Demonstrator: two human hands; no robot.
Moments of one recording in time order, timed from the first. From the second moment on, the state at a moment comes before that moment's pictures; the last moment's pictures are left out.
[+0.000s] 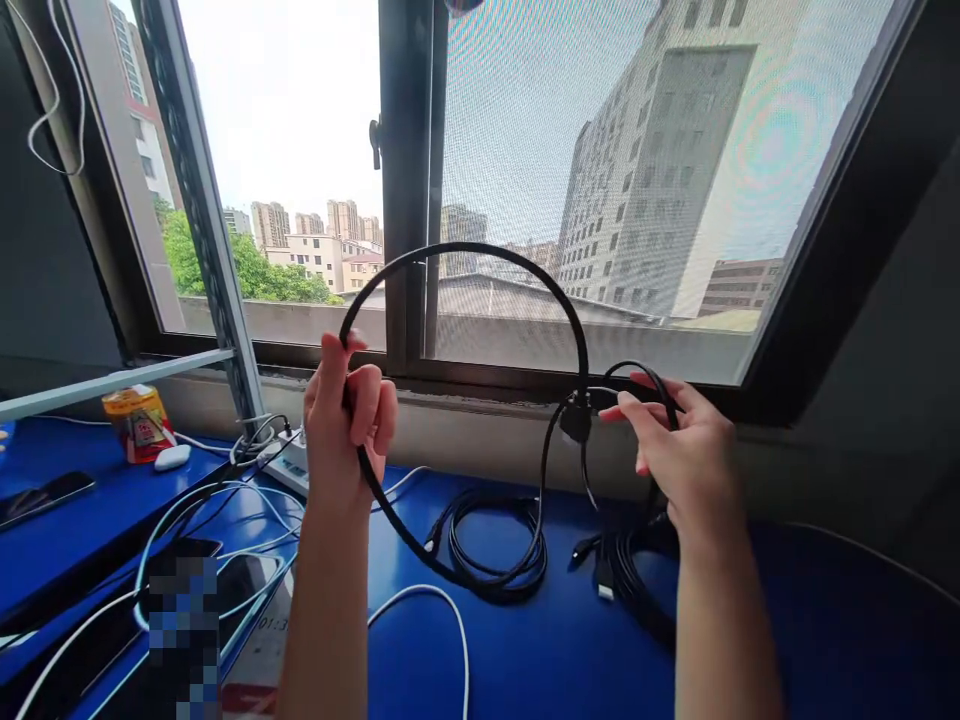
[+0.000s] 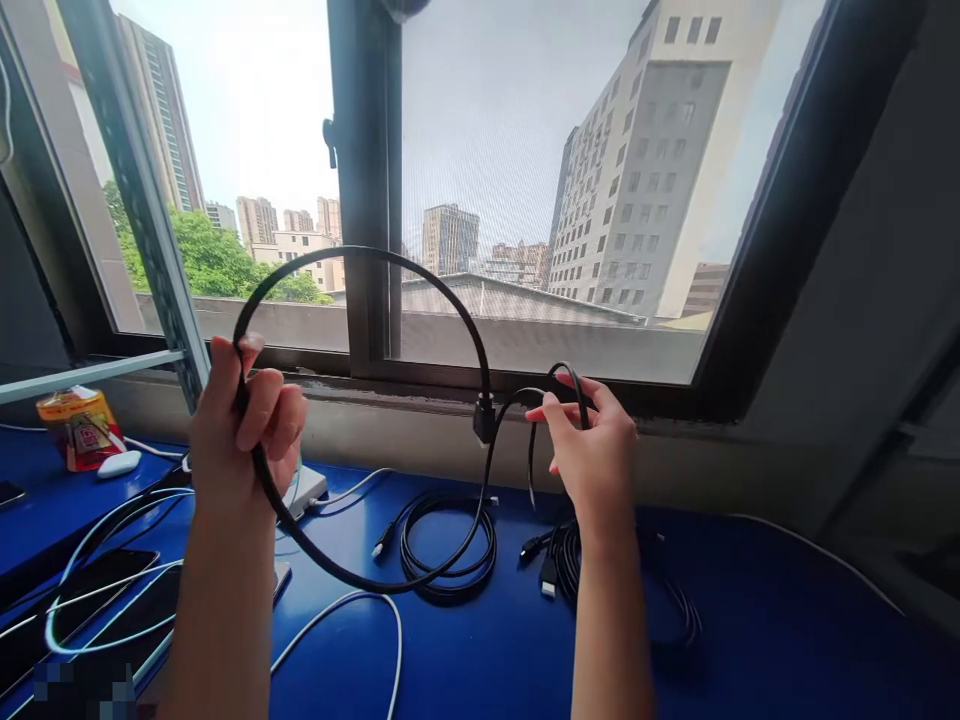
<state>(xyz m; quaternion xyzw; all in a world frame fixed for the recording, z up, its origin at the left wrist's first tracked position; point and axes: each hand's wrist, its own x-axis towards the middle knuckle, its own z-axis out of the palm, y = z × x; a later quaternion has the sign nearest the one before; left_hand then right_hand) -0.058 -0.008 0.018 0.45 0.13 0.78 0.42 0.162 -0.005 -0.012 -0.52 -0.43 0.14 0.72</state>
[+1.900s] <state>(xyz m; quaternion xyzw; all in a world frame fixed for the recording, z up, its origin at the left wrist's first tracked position) -0.071 0.013 0.007 0.39 0.11 0.75 0.52 0.154 0.000 -0.014 -0.42 -0.53 0.12 0.72</state>
